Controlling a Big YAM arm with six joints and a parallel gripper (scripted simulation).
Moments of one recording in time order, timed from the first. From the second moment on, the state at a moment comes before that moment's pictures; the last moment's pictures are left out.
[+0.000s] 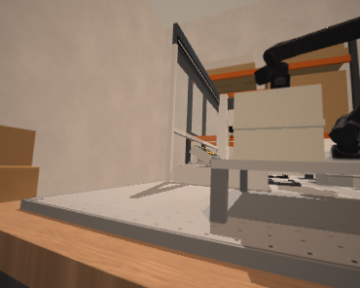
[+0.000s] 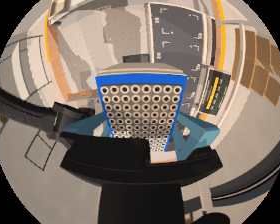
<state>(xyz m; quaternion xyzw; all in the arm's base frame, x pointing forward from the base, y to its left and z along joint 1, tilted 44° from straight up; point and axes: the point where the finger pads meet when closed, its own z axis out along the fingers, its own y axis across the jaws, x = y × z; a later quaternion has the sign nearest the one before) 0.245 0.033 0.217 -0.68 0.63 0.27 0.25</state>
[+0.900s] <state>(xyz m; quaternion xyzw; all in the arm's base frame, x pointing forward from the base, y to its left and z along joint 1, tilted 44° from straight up) 0.239 0.035 0.212 -0.68 0.63 0.28 0.24</state>
